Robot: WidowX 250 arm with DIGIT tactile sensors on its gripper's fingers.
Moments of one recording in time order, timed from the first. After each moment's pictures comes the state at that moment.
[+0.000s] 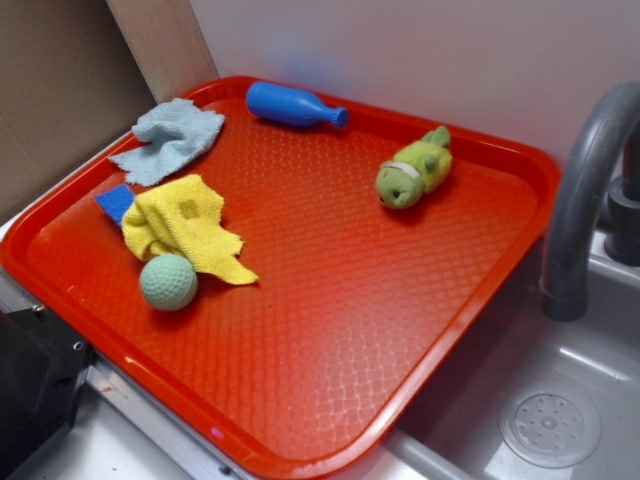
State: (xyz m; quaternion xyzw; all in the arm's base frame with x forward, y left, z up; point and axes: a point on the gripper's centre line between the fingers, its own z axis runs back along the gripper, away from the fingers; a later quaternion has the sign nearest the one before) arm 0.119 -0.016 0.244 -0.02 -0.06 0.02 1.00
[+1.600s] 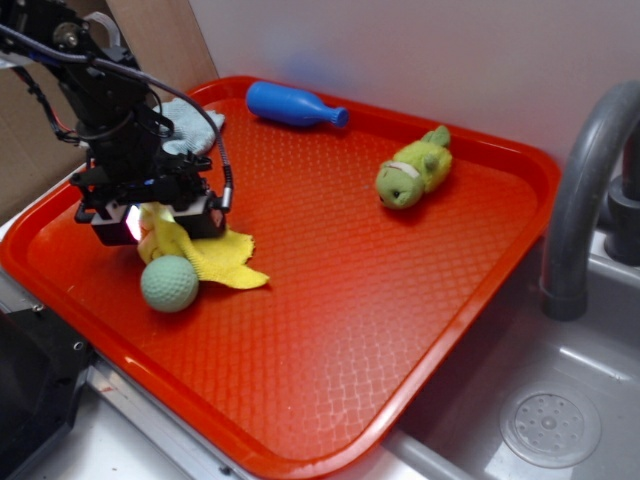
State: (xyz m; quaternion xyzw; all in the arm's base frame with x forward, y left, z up) arm 0.186 0.018 0.036 0.01 -0.03 0.34 0.94
